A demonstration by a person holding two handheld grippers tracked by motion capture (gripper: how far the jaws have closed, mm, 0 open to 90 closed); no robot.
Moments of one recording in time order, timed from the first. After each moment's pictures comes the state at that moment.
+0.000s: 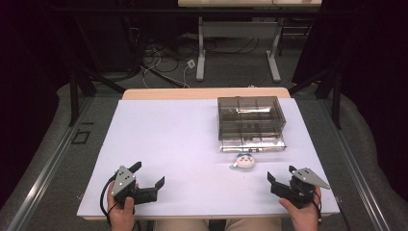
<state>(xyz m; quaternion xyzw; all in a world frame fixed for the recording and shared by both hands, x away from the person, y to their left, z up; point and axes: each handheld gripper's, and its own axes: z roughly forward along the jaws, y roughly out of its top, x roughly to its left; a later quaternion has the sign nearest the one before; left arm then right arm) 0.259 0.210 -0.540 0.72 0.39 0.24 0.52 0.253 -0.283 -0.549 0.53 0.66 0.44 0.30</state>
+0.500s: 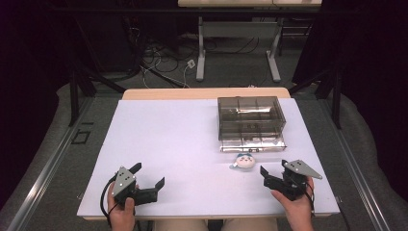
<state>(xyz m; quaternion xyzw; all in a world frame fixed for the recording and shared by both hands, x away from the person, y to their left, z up) 0.257 0.210 -0.541 0.71 0.40 0.24 0.52 0.270 -0.263 -0.535 0.53 0.66 0.44 0.29</state>
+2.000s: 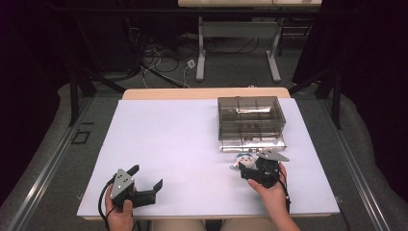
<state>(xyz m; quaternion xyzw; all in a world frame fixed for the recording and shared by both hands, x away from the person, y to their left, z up) 0.251 0.214 -0.543 0.72 0.41 0.24 0.51 0.313 -0.206 -0.548 0.54 0.70 0.40 0.24</state>
